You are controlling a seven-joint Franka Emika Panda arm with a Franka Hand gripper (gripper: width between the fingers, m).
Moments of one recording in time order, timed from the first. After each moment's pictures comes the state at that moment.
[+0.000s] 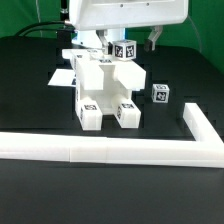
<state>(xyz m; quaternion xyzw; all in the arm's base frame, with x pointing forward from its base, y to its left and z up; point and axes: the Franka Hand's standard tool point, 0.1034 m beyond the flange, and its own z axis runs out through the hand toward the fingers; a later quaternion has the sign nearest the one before) 0.499 0.026 0.112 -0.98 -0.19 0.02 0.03</state>
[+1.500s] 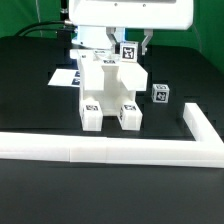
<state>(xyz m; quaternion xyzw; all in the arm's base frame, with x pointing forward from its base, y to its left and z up) 0.508 0.027 0.112 -0.99 0.10 -0.01 0.02</state>
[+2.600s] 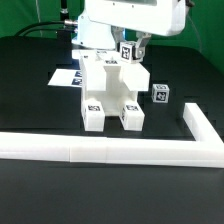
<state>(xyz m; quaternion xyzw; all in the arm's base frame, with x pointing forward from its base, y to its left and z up) 0.507 0.029 0.111 -0.89 0.46 0.00 0.03</state>
